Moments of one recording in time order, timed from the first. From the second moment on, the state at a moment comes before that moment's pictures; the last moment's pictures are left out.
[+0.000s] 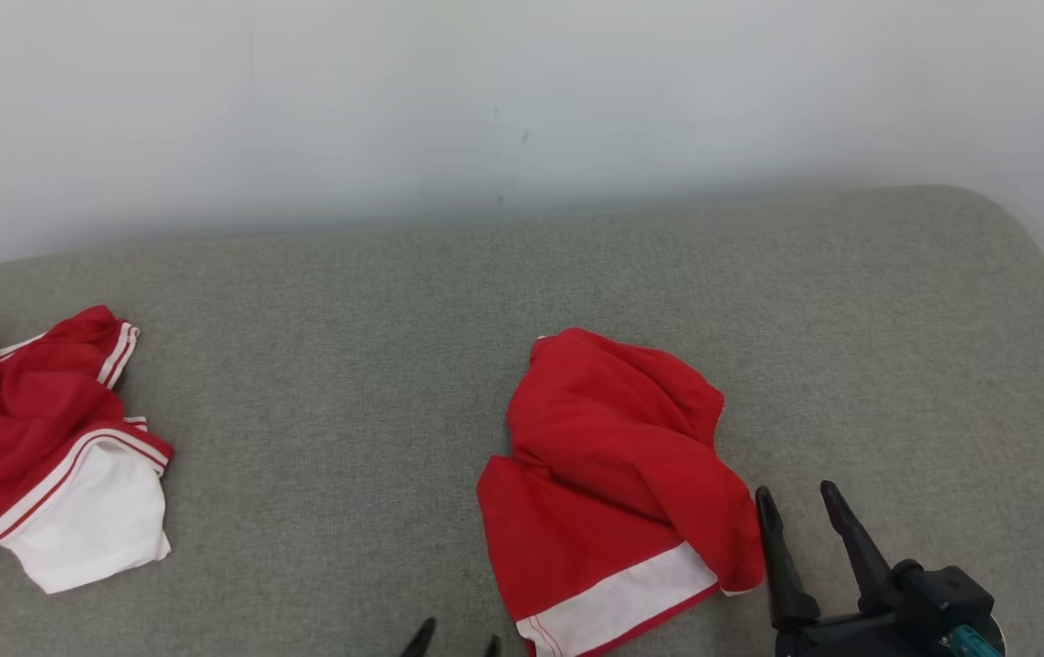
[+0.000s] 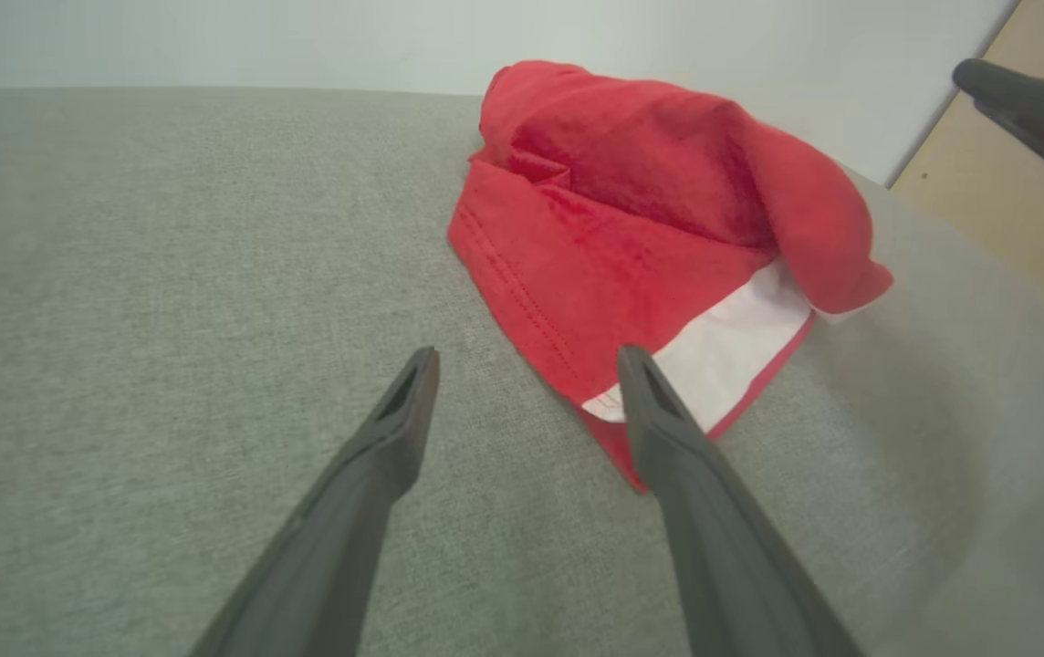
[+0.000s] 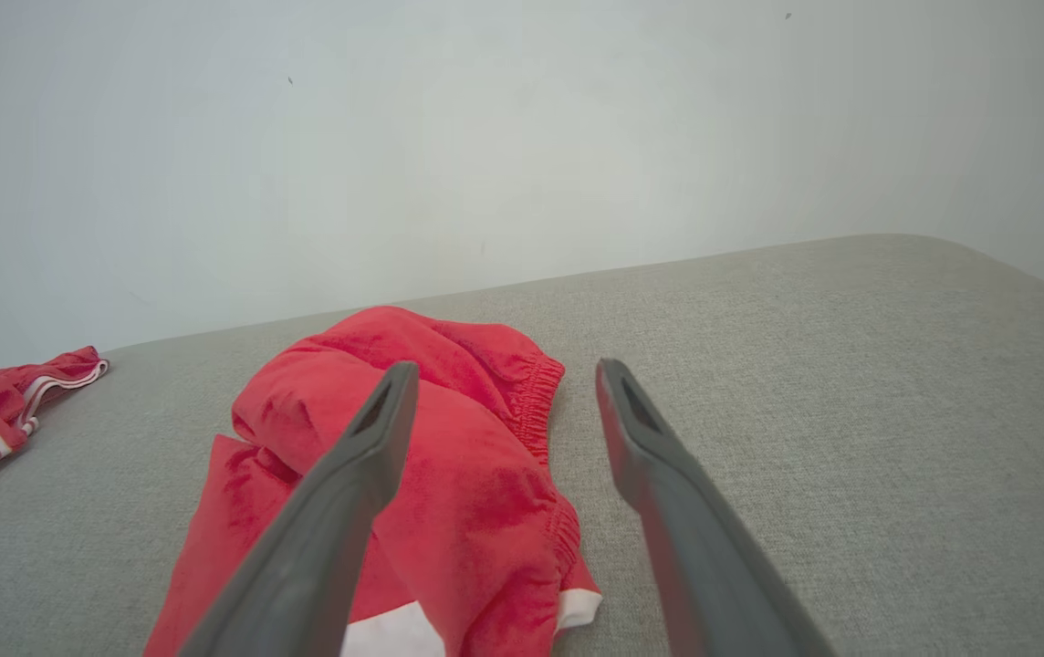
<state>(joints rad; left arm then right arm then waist) 0.04 0.05 -0.34 0.32 -0.20 -0.13 -0.26 -0.01 -0.10 0.05 0.21 0.22 0.13 -0.26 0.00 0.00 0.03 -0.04</state>
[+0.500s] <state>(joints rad) -0.12 0.05 -0.59 0.60 -0.32 -0.13 -0.26 -0.02 -0.08 0.10 0.21 0.21 0.13 -0.26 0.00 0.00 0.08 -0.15</state>
